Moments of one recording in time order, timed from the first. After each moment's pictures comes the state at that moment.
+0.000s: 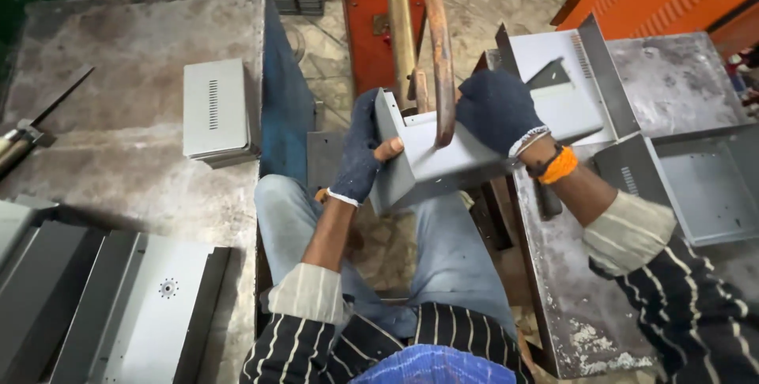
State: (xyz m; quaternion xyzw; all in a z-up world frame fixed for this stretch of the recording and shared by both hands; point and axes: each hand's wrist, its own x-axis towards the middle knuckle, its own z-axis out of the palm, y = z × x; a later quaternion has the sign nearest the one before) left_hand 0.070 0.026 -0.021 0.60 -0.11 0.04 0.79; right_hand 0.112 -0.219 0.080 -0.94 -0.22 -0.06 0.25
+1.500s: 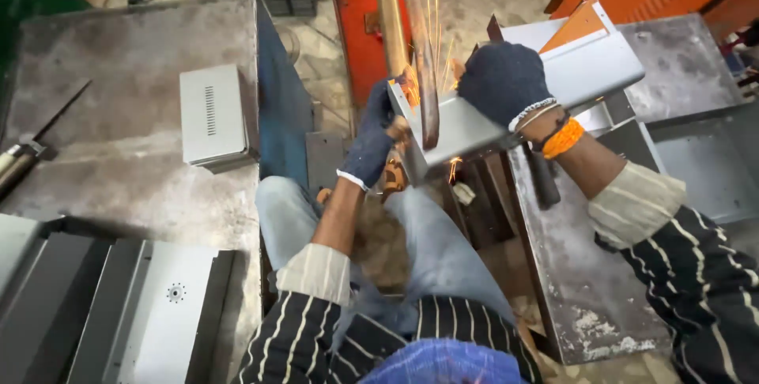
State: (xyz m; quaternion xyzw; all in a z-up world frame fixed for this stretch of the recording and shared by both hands) left_hand 0.109 0.000 -0.035 0.56 -0.23 0.02 0.80; right_hand 0.129 -0.227 0.092 -0.97 -0.17 -0.13 0.08
